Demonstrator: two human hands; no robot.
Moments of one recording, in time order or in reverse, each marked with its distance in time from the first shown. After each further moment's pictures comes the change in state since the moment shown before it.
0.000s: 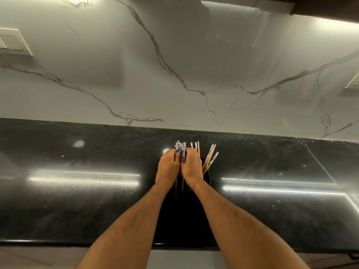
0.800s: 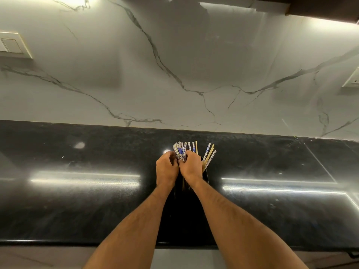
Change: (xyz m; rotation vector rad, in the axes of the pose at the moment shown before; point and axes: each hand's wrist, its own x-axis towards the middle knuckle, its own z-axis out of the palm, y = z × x) left_hand -0.010 0.002 0.006 -0.023 0.138 -0.065; right_hand -0.002 -0.001 -0.009 0.056 -0.068 0.167
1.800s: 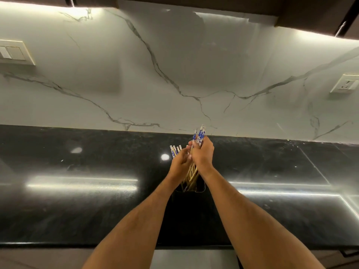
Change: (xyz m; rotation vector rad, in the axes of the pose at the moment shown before) left_hand -0.017 0.058 0.002 -0.439 -0.425 0.004; right_hand 0.013 -0.020 -0.060 0.564 0.221 0.057
